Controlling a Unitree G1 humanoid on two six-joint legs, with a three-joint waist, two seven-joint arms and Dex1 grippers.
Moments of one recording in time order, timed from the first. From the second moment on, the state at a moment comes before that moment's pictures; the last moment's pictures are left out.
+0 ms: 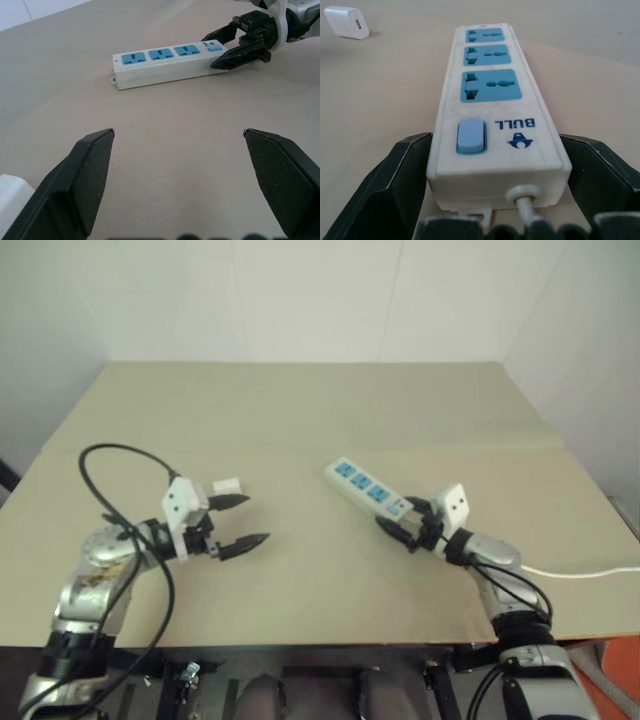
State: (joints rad) left arm -0.28 0.68 0.10 -0.07 -0.44 0.26 -1.04; right arm -0.45 -0.40 -0.06 0.45 0.24 0.01 0.82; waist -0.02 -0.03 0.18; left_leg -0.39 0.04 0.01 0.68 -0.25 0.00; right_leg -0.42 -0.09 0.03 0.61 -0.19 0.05
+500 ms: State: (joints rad) left arm -0.27 0.68 0.10 -0.08 -0.44 0.26 -1.03; right arm -0.48 -0.39 -0.06 0.49 0.26 0.00 0.83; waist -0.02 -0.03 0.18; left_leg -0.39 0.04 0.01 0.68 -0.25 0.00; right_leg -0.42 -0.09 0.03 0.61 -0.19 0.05
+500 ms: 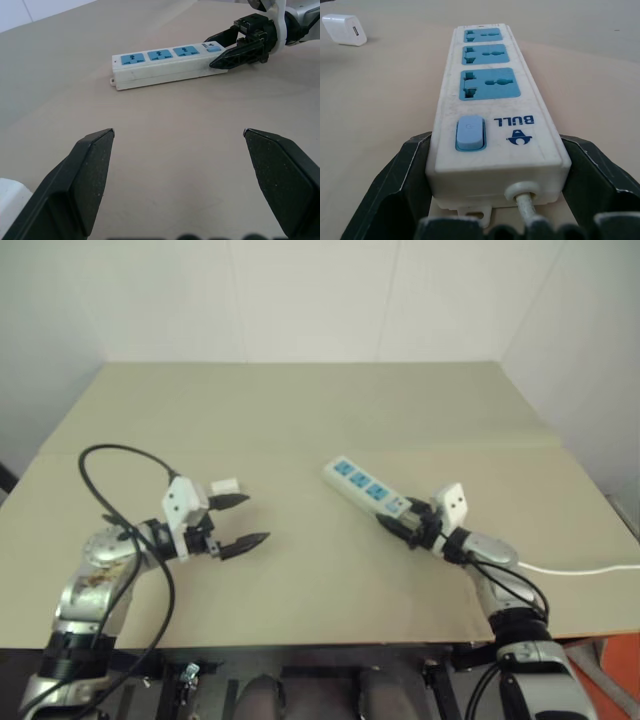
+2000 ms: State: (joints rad) left arm -1.40 0.69 -0.45 1.15 0.25 0.16 -1.37; right arm -0.66 -0.41 0.18 0.63 0.16 -0.18 1.33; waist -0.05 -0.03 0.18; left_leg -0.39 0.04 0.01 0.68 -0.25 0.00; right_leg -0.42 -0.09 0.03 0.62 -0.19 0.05
